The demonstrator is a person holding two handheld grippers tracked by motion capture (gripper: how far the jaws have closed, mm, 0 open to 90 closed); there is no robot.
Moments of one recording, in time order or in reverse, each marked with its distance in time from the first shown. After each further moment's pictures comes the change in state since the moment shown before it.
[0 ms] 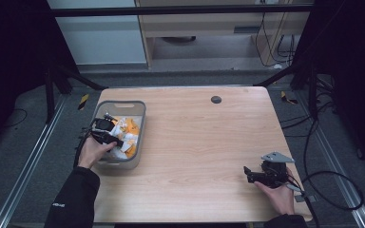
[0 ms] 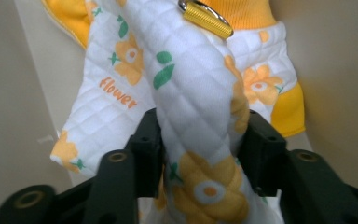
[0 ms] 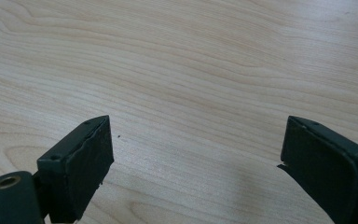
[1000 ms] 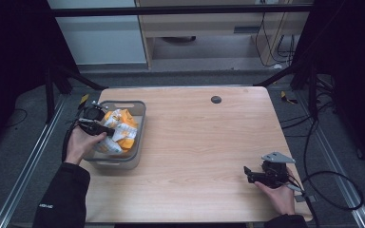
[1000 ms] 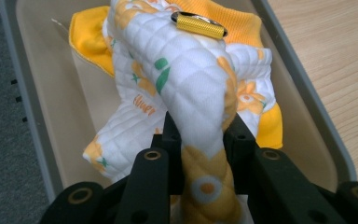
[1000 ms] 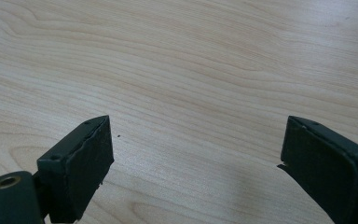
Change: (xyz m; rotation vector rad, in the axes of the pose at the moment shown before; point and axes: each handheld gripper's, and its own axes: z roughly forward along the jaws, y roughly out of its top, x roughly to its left) left arm -0.002 0.011 -0.068 -0.113 0.009 0.024; right arm 0.000 0.000 -0.002 -0.013 0.006 -0.008
